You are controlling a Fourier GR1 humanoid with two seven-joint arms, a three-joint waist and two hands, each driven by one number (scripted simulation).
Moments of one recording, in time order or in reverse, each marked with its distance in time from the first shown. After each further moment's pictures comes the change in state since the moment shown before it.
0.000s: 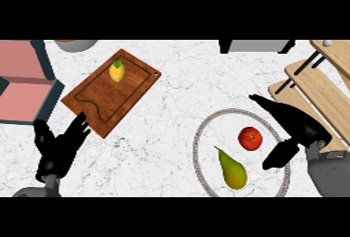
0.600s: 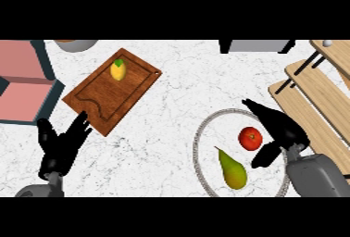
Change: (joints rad) left arm -0.017 -0.049 0.055 0.030 -0.066 -0.043 -0.004; right arm 0.023 0.120 -0.002 0.112 0.220 -0.069 -0.083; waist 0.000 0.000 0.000
